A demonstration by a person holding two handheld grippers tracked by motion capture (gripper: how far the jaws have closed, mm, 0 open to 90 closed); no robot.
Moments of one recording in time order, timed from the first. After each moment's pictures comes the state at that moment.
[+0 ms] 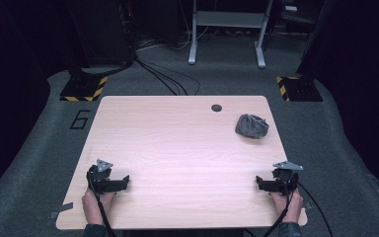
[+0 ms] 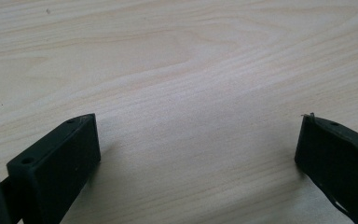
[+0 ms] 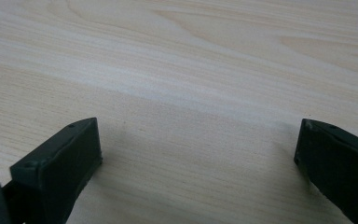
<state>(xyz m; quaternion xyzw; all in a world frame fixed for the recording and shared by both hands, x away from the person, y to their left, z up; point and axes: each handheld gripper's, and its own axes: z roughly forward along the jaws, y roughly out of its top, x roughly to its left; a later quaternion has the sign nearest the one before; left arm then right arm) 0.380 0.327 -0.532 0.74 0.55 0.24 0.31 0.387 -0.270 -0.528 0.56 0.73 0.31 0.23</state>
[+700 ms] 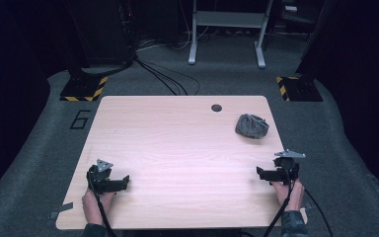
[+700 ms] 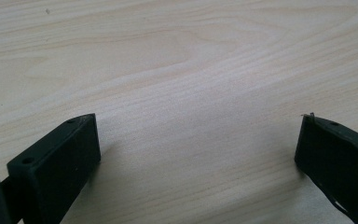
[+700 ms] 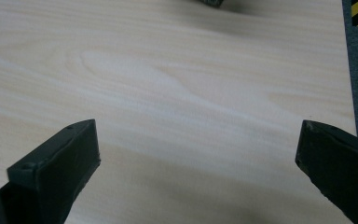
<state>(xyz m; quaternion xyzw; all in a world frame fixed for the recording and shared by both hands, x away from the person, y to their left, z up) 0.380 0.327 -0.532 0.74 0.55 0.24 0.31 0.412 -0.270 -0.496 0.56 0.73 0.32 0.22</state>
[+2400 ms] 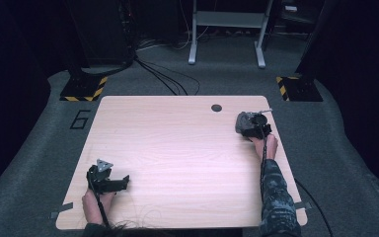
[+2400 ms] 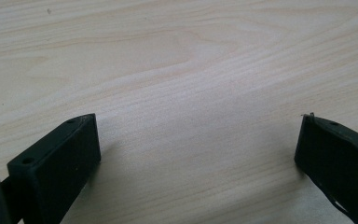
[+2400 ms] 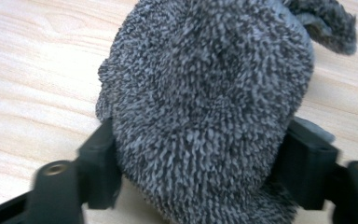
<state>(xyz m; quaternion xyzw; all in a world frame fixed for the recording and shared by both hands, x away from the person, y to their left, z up) 0.380 0.328 -0.532 0.74 0.55 0.24 0.31 0.594 -0.230 -0.509 0.57 0.75 0.26 0.20</state>
